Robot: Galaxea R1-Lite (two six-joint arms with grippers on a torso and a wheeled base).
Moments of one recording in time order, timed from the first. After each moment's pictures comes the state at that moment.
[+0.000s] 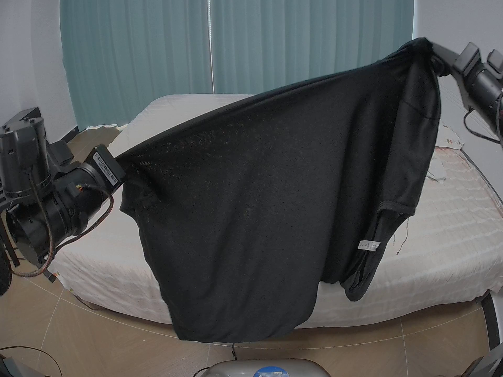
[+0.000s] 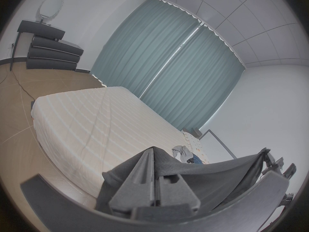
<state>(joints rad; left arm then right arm) -0.48 1.36 -0.73 -0.46 0.32 -0.73 0.33 1.39 -1.03 -0.73 -0.06 0.54</state>
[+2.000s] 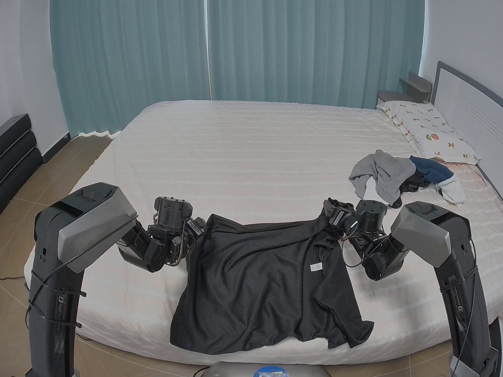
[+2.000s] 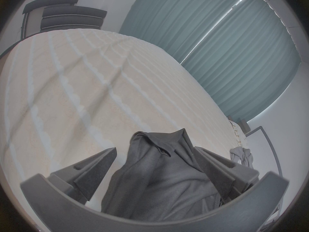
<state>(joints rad) -0.30 2.48 -1.23 -0.64 0.20 -0.92 0.25 2.69 -1.31 -1.28 -0.20 0.44</state>
